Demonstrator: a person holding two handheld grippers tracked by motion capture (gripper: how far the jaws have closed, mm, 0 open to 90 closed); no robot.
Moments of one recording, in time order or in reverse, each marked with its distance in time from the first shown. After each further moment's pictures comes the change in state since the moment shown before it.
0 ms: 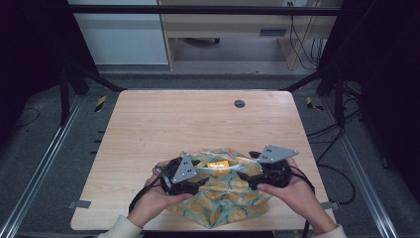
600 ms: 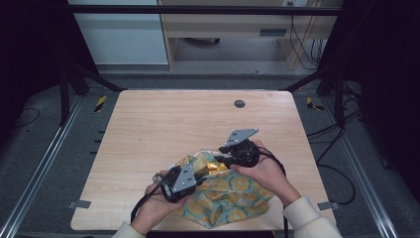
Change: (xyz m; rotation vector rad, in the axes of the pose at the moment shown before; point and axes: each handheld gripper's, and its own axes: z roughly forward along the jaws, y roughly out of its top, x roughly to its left) left arm -0.015 -0.012 0.000 -0.003 -0.015 0.013; right arm -0.003 0.042 0.072 0.114 0.100 -0.031
